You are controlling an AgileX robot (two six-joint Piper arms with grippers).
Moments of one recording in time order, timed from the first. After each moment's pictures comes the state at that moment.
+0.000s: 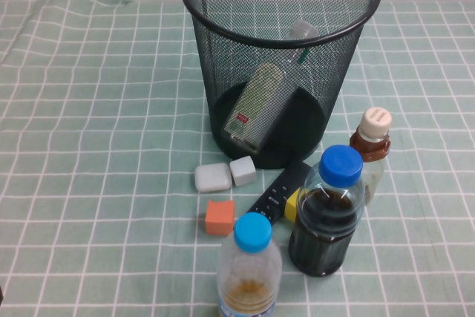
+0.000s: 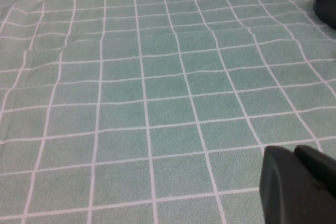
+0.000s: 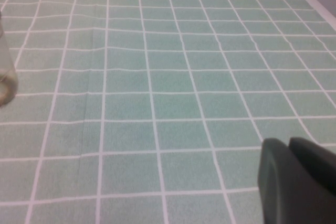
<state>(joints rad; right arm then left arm) -0.09 -0.01 0.03 -0.06 0.37 0.03 -0.12 -0.01 0.03 -0.10 0.35 0.08</state>
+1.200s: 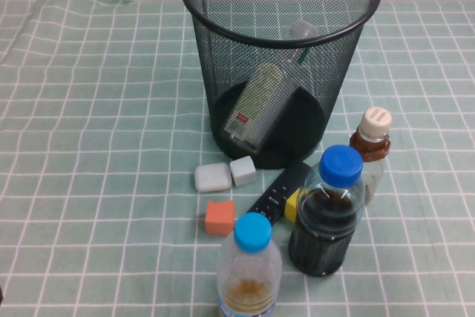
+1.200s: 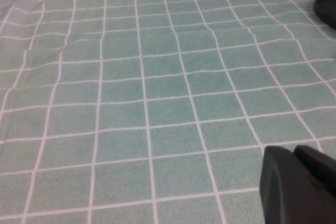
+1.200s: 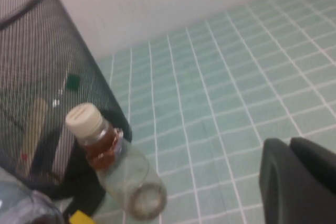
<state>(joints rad) -0.09 0.17 -0.22 0.42 0.32 0.02 -0.12 -0.01 0.03 -0.10 0.35 0.08</state>
